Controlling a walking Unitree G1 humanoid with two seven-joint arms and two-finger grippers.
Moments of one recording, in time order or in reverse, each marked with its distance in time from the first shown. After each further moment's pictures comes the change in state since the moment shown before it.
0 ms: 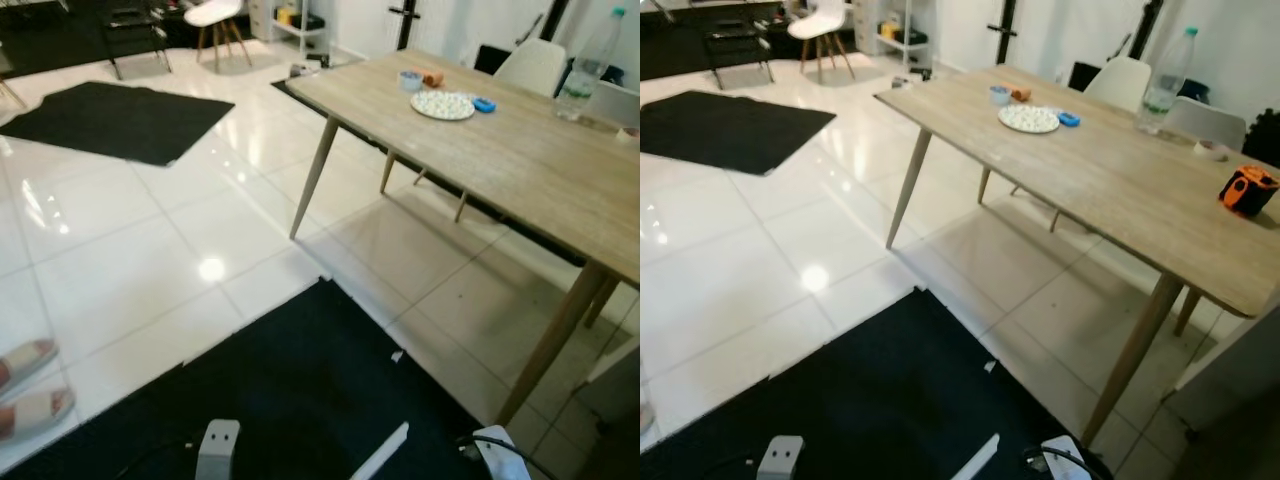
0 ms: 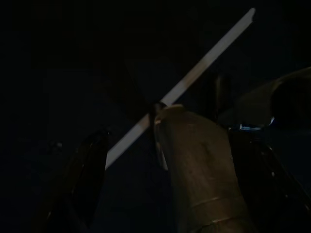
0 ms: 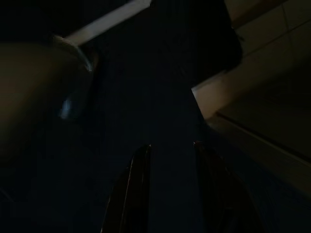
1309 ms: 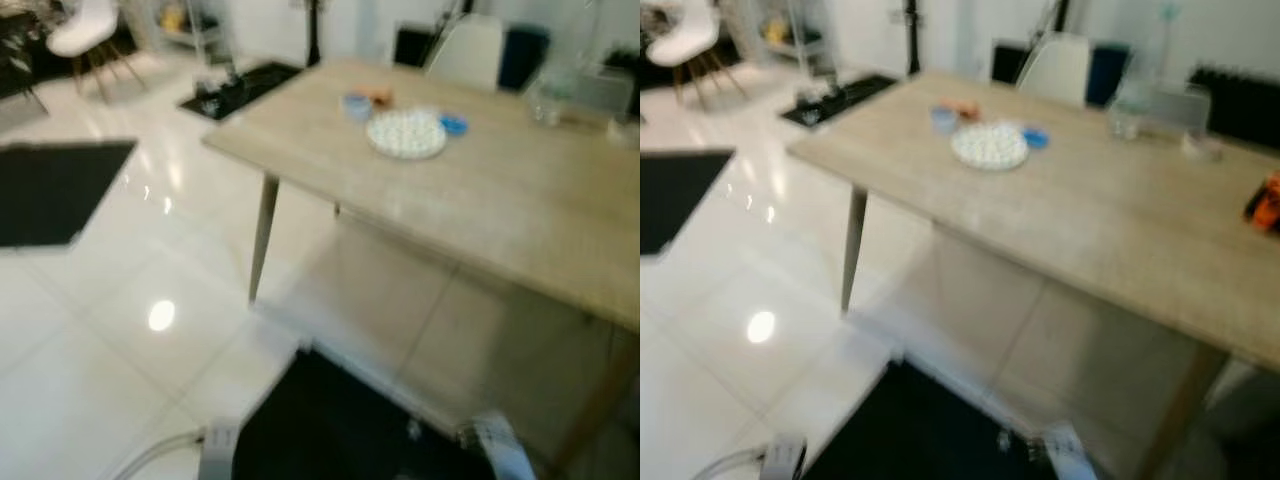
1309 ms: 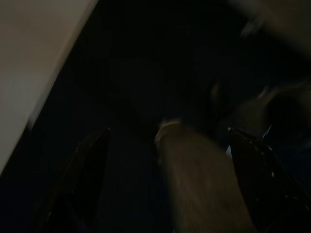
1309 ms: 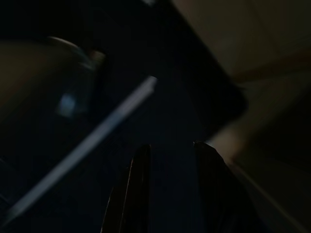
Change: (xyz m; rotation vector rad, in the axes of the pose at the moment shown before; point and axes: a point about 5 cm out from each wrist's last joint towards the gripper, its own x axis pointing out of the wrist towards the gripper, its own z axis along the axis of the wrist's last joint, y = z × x) left arm 0.002 0.003 0.016 0.019 -0.047 0.009; right arm -0.001 -0.004 -0.007 0.004 0.020 -0.004
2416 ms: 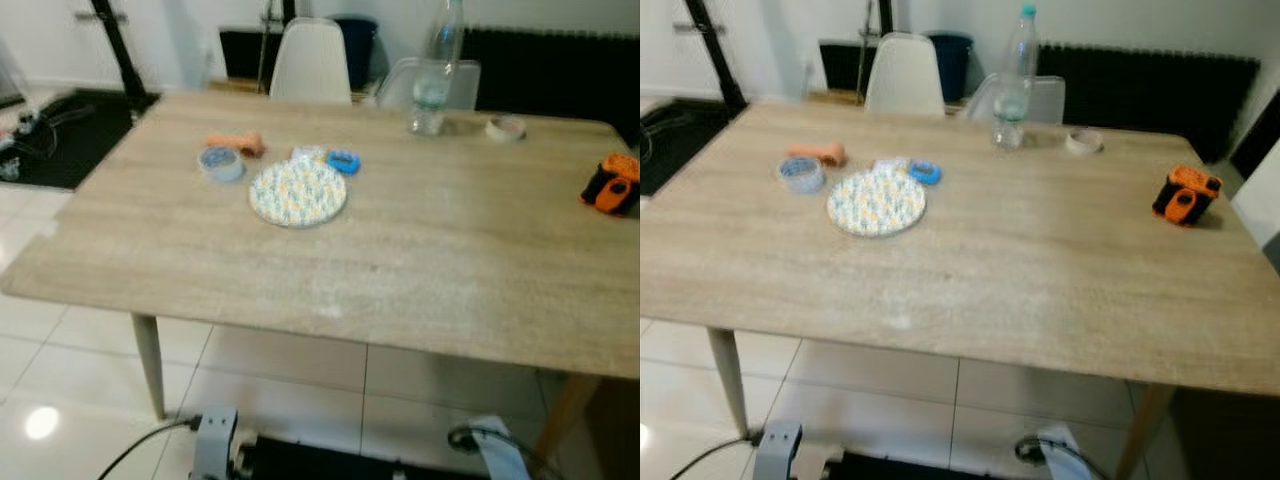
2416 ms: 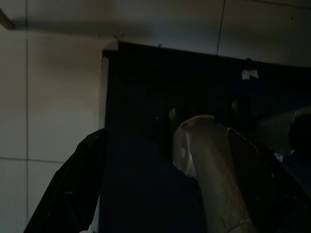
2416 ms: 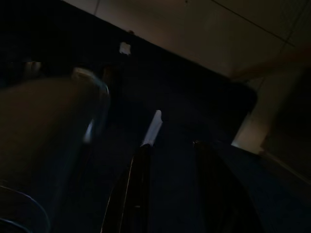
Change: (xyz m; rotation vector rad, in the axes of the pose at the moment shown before) left arm -0.002 0.007 -0.001 -0.019 0.000 0.066; right arm 0.002 0.013 0.008 0.002 -0.036 0.025
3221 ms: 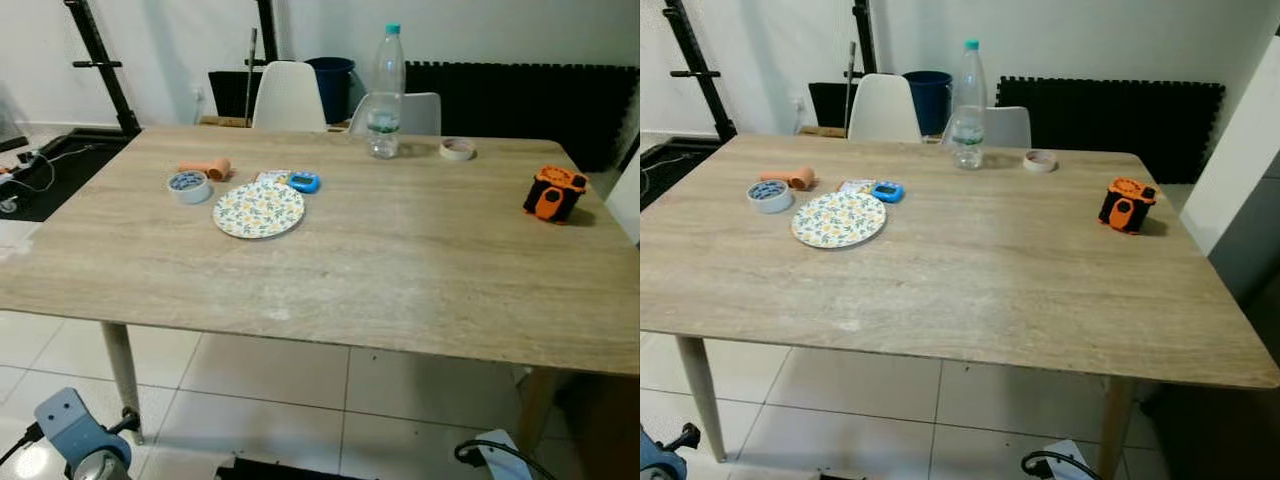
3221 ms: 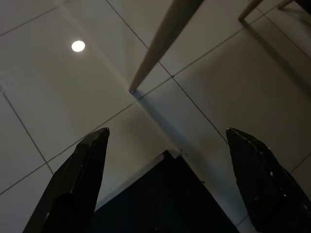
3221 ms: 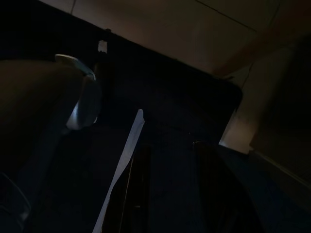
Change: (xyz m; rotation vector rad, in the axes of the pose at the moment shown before) left arm -0.046 0.119 0.055 -0.592 -0.428 0.558; right arm -0.001 -0.005 -0.007 -0.003 0.019 -0.009
